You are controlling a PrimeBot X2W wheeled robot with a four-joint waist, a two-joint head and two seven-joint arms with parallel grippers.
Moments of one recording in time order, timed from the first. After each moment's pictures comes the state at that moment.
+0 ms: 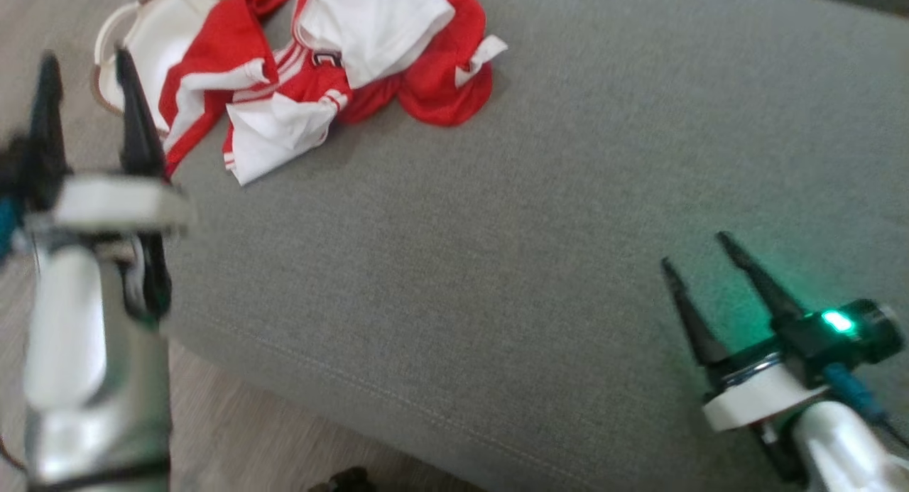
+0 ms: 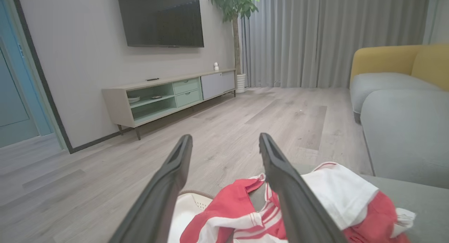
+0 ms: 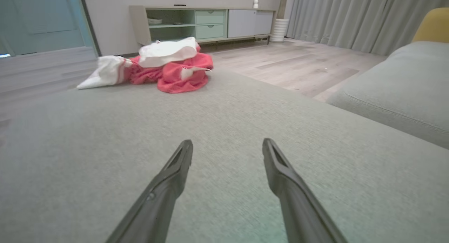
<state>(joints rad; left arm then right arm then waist) -0.46 0.09 0.09 0.28 -0.08 0.00 -0.26 -0.08 -0.28 0.25 0.18 0.04 0.13 -0.25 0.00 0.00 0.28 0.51</state>
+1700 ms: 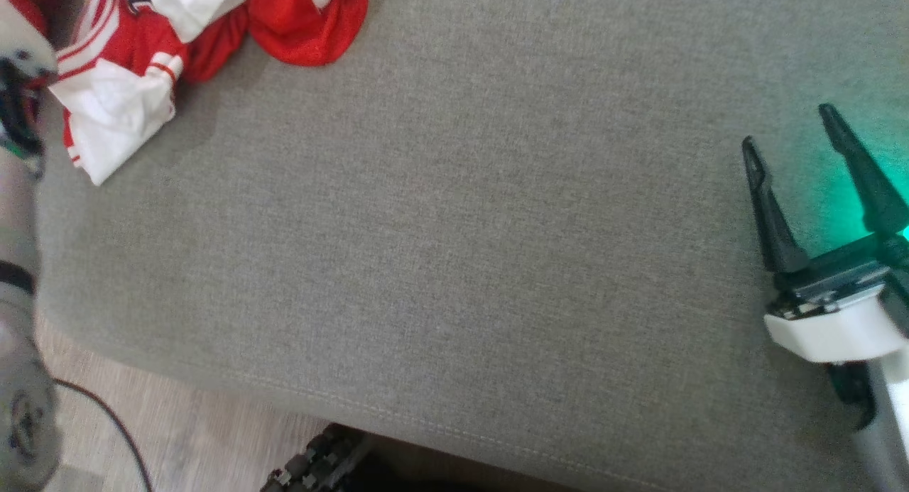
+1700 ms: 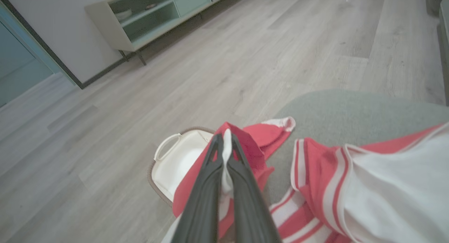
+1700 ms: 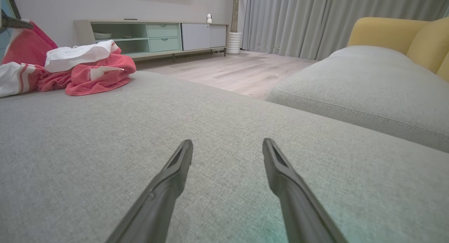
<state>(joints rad) -1.15 0.29 0.06 1.23 -0.16 0.07 -0.25 -0.17 -0.37 0.12 -0.07 0.04 0.13 -0.27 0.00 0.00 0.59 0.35</state>
